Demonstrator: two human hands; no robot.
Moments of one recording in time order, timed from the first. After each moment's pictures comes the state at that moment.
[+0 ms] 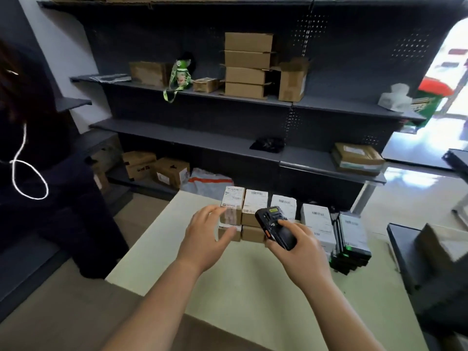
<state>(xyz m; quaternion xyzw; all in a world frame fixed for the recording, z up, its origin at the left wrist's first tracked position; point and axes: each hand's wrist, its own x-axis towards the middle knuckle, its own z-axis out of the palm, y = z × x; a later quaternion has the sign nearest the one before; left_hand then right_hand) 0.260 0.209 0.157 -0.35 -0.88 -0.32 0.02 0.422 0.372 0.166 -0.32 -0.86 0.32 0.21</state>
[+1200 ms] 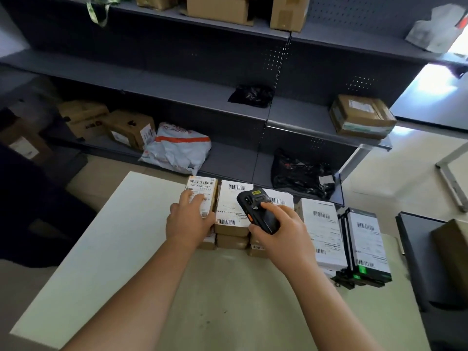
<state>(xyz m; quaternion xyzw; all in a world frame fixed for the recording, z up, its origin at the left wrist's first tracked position) 0.090 0.394 0.033 -0.24 -0.94 -0.20 -0.10 0.268 0.518 0.091 -0.39 -0.85 0.34 0.13</state>
